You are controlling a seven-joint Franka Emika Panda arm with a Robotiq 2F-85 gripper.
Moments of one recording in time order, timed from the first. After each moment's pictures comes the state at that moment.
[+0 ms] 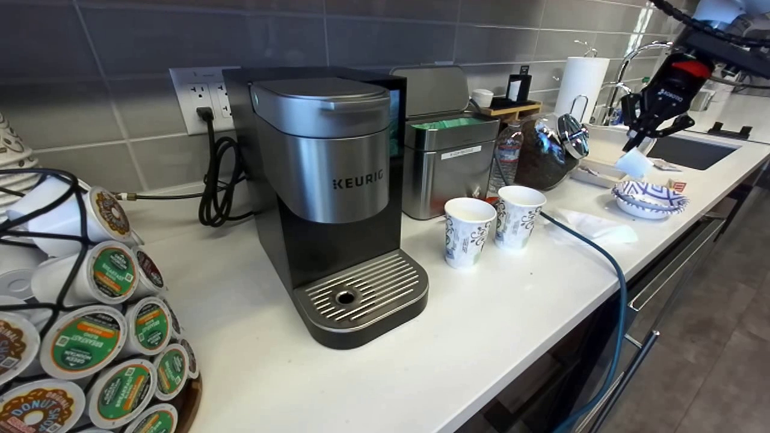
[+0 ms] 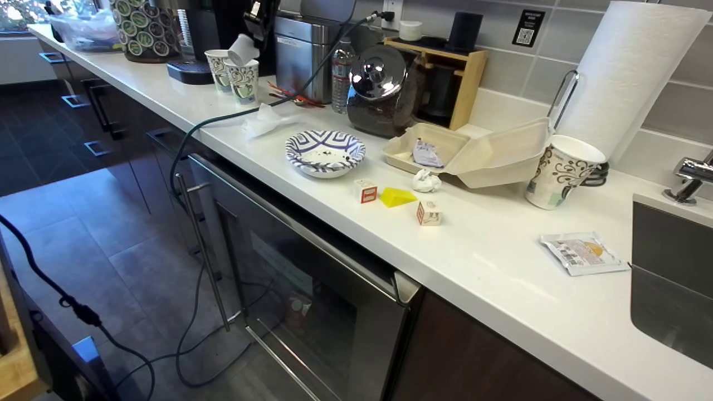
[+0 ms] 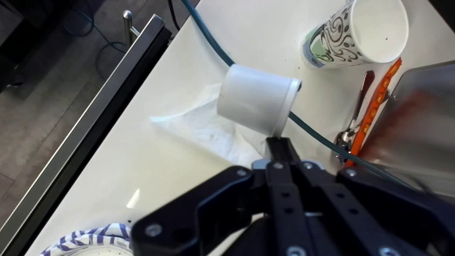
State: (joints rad) arm -0.21 0.17 -0.18 -1.86 0.51 1.90 0.34
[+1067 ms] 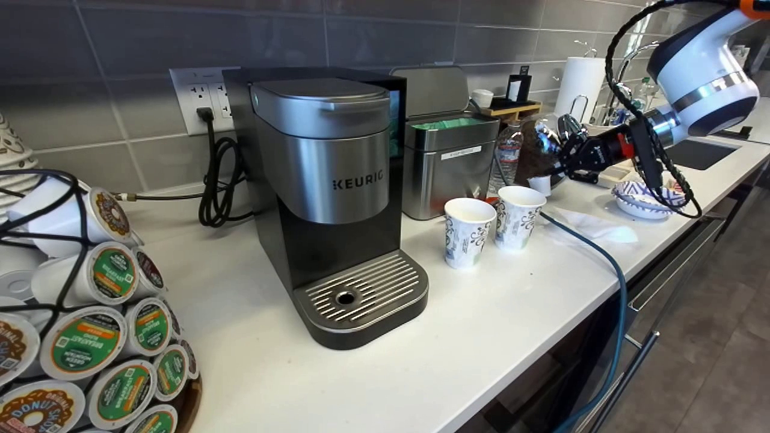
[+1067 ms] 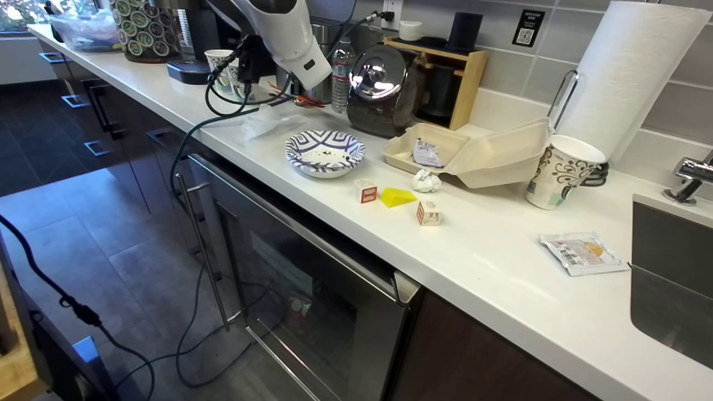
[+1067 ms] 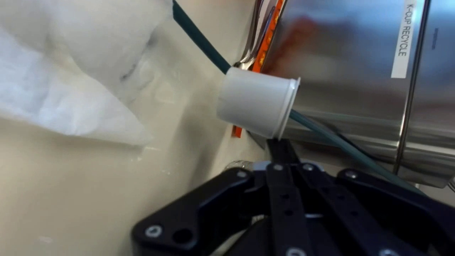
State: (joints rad) arm -0.22 0.42 -0.10 -1.92 1.47 2.30 -0.54
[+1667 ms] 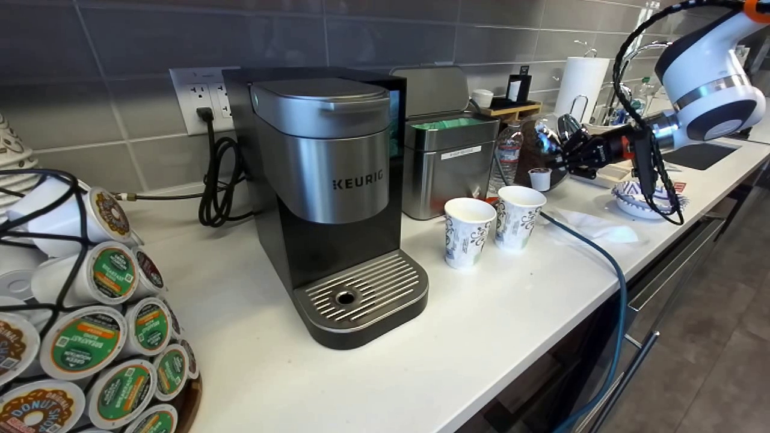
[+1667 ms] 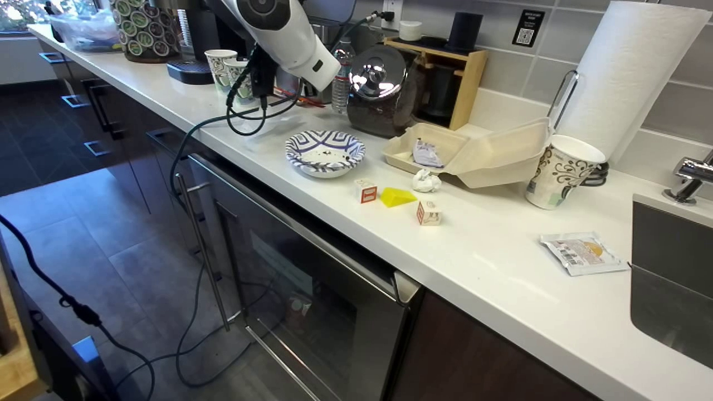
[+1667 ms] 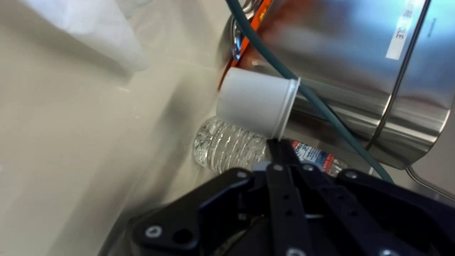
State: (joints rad) arm -0.22 0.44 -0.13 -1.91 1.64 2.31 -0.86
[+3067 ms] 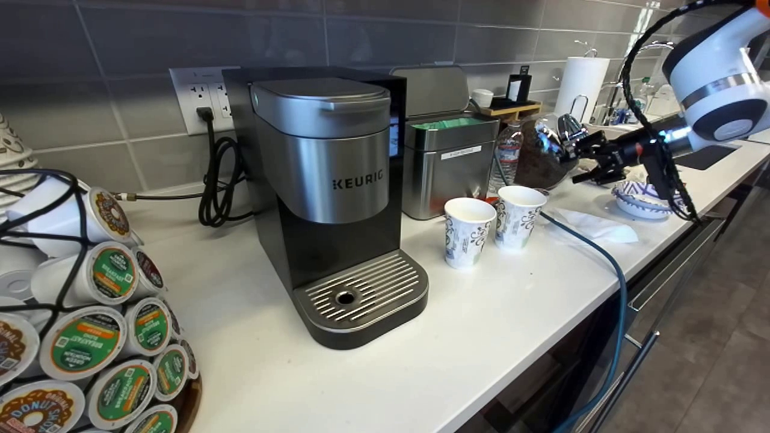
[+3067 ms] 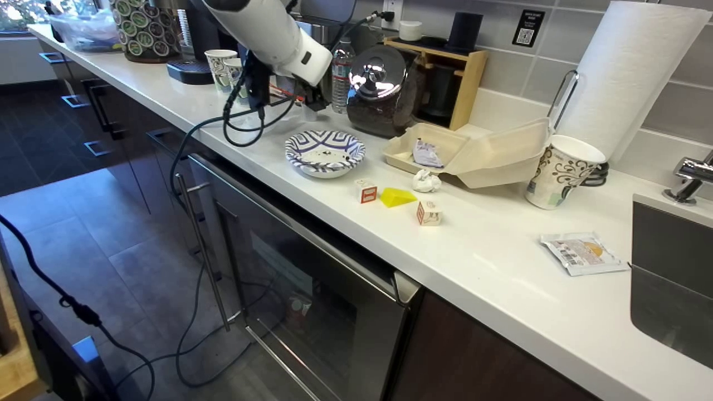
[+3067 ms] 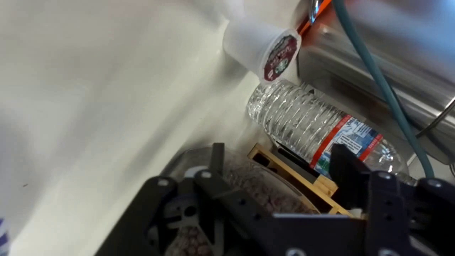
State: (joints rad) arm -0.16 0.37 -0.17 -2.01 1.71 2.56 -1.06
